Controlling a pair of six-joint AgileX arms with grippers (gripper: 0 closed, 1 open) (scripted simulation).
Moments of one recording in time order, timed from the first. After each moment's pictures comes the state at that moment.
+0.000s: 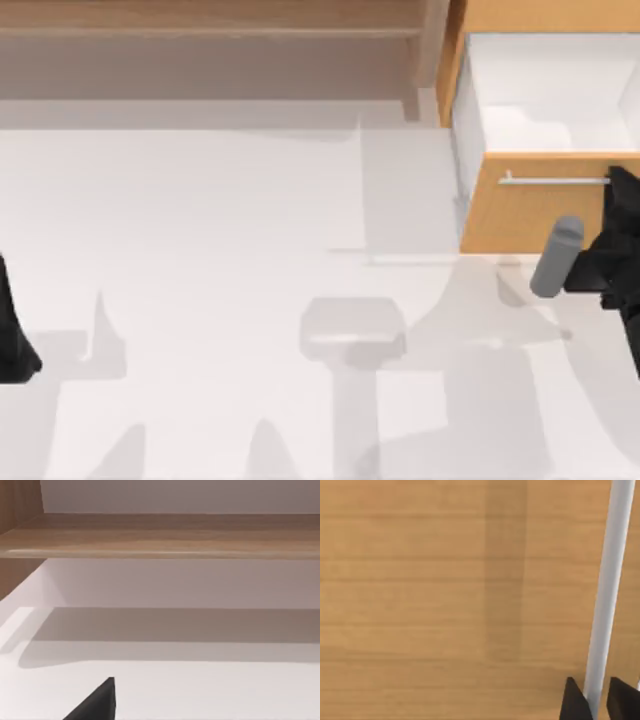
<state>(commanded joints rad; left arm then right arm) 0.00 0.00 0.00 0.00 0.00 0.00 0.31 1.99 0.31 1.68 0.34 -1.56</state>
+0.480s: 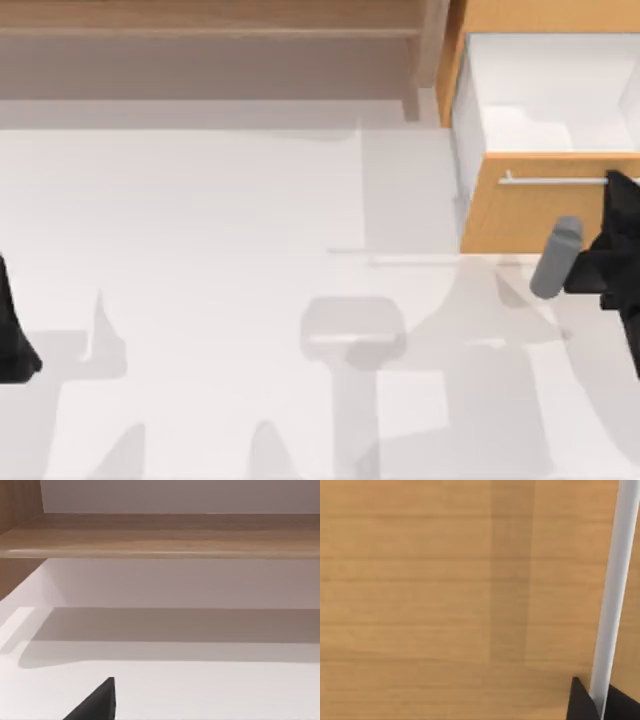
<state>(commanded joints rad) 0.00 0.00 0.00 0.00 0.00 0.00 0.31 1.99 0.31 1.68 0.34 -1.56</state>
